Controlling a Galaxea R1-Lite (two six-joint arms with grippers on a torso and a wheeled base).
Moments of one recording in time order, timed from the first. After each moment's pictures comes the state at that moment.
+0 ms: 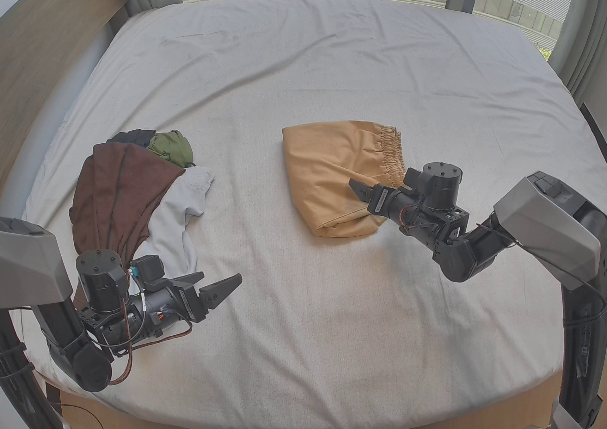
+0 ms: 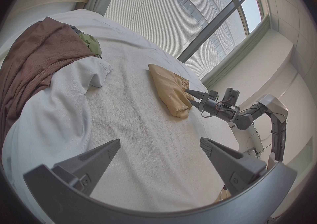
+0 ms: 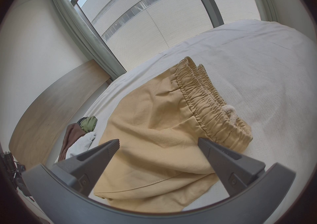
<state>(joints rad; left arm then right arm) -0.31 2.02 -0.22 -1.54 -0.32 -0.38 0.40 2.37 -1.27 -0.98 0.00 0.41</state>
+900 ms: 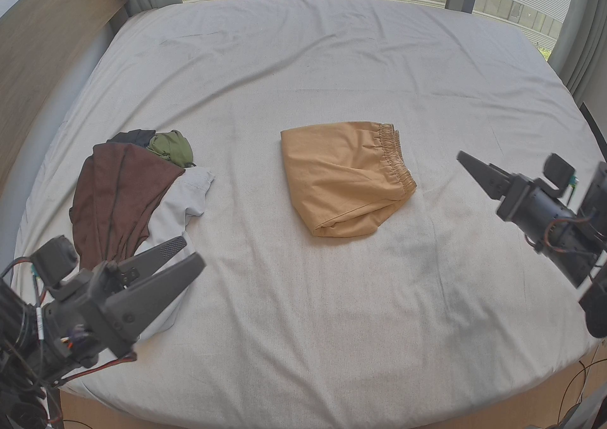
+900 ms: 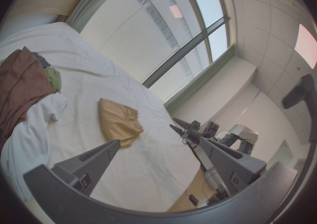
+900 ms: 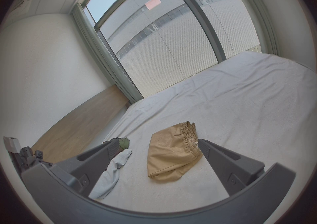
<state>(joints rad) -0.55 1.40 -0.09 -1.51 -0.32 -0.56 0.37 1.55 -0.45 -1.21 0.06 0.37</state>
